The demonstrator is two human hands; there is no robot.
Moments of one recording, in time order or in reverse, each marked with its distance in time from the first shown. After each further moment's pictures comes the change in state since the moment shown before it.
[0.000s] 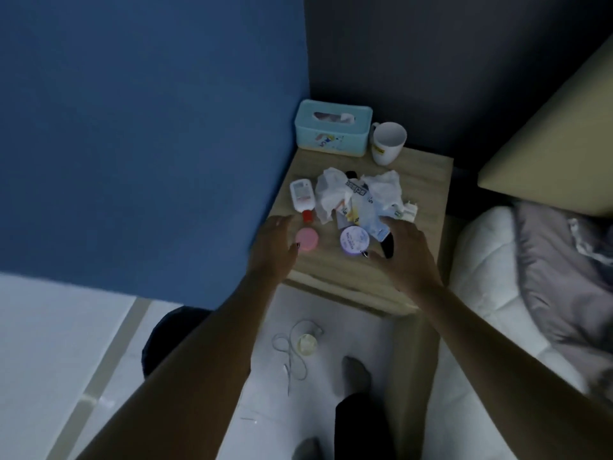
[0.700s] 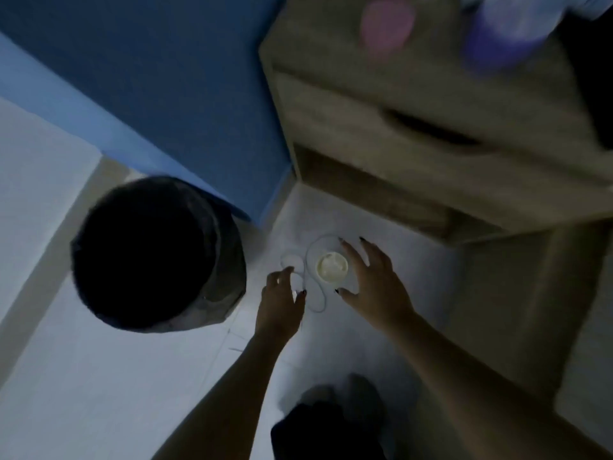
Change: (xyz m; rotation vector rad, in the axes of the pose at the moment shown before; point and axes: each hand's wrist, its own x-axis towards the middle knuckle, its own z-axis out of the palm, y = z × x) left_hand -0.147 -0.247 0.351 -0.160 -0.196 -0.474; right_hand -0.123 0.116 0.393 -0.179 -0.390 -0.135
